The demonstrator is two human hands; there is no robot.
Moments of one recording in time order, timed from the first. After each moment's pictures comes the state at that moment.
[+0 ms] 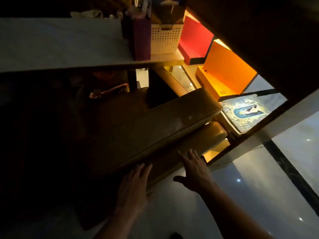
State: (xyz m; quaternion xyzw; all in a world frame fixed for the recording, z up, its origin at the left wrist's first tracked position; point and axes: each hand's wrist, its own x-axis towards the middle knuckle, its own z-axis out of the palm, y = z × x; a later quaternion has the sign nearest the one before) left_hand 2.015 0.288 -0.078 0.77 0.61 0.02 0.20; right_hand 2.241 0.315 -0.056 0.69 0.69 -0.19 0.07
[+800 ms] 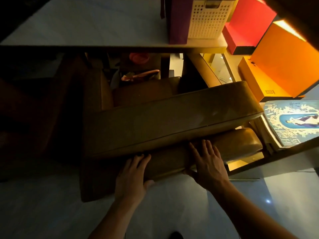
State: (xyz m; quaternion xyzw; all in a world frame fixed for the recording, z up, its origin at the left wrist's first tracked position) left_hand 2.034 0.277 -0.110 0.66 0.73 0.02 0.16; right_hand 2.281 0.355 -0.109 0.58 0.80 -0.10 0.10
